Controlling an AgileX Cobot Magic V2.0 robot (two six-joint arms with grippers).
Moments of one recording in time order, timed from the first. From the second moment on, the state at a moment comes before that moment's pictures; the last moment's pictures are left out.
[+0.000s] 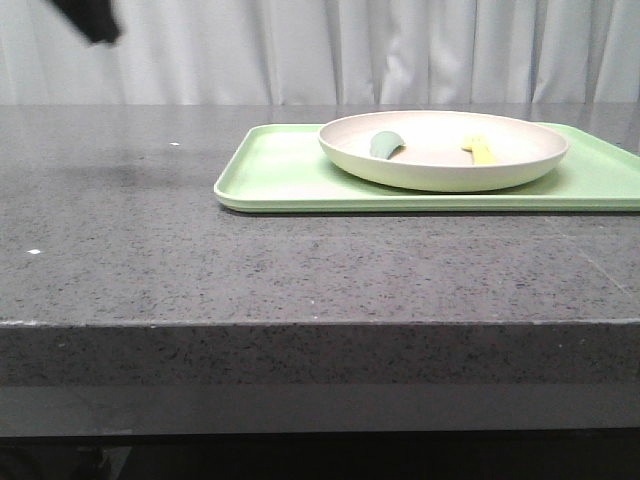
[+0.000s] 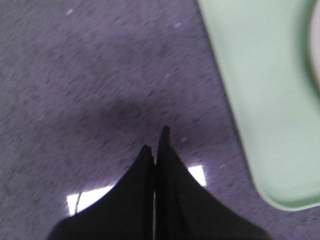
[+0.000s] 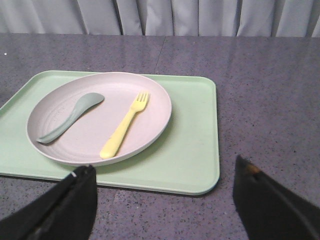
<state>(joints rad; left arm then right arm) -0.25 1.76 -1.77 -0.03 1.18 -0.05 0.09 0.56 -0.53 0.10 0.31 0.00</state>
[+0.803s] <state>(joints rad) -0.06 0.59 -0.55 -0.02 0.30 -0.05 0.09 0.58 -0.53 0.11 0.31 0.00</state>
